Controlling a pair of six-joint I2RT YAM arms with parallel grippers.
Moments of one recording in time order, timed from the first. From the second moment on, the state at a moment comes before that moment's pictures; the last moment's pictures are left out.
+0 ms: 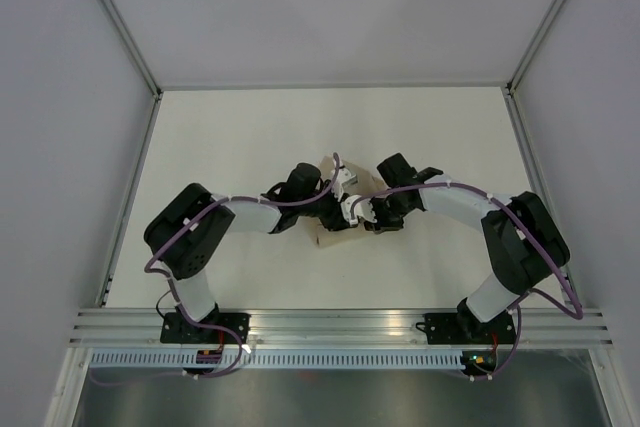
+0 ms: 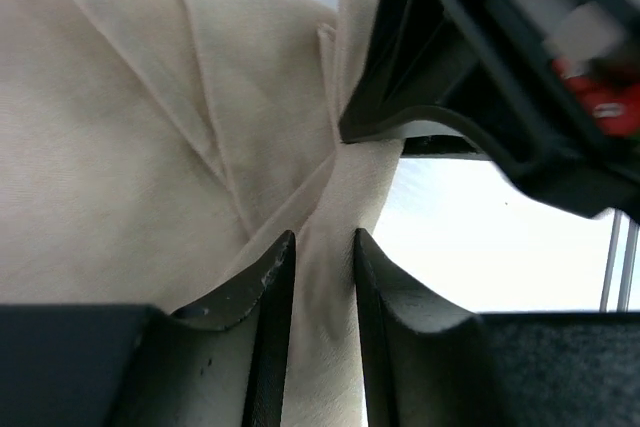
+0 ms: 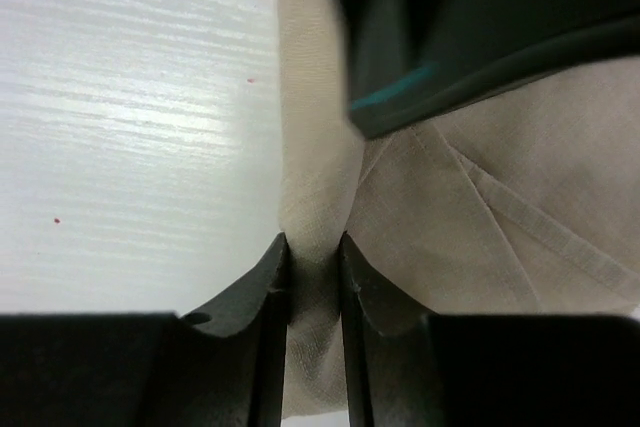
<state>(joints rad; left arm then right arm) -0.72 1.81 0.83 0.40 0.58 -0.04 0.52 1.62 0.94 -0.61 -0.48 -1.22</state>
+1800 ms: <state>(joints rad) -0.52 1.71 1.03 -0.16 -0.12 -0.34 0.54 2.10 1.45 -1.07 -0.62 -0.80</state>
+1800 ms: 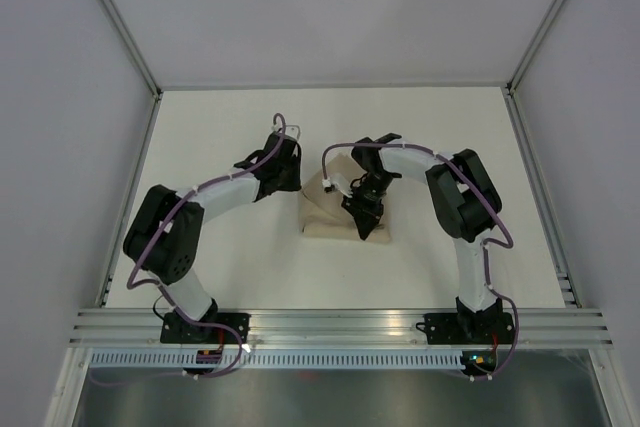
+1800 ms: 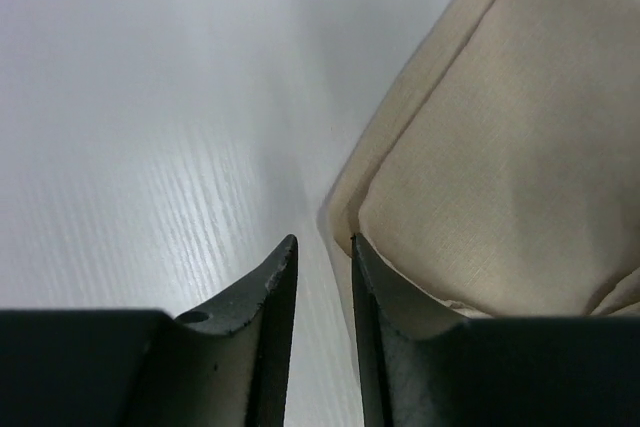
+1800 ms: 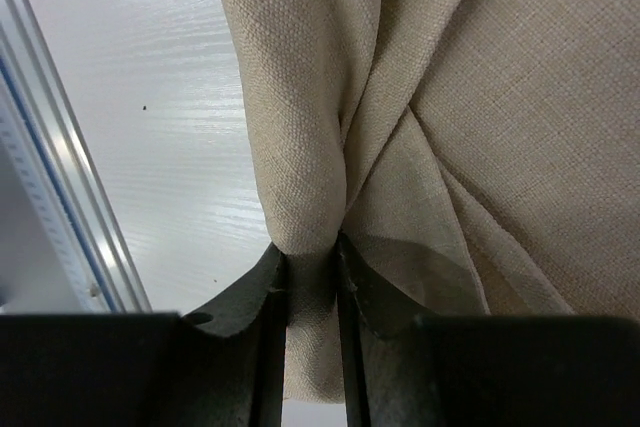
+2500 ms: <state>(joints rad) -0.82 1.25 0.69 0.24 -0.13 0.16 0.49 2.40 1.77 -1.44 -0.75 -0.80</state>
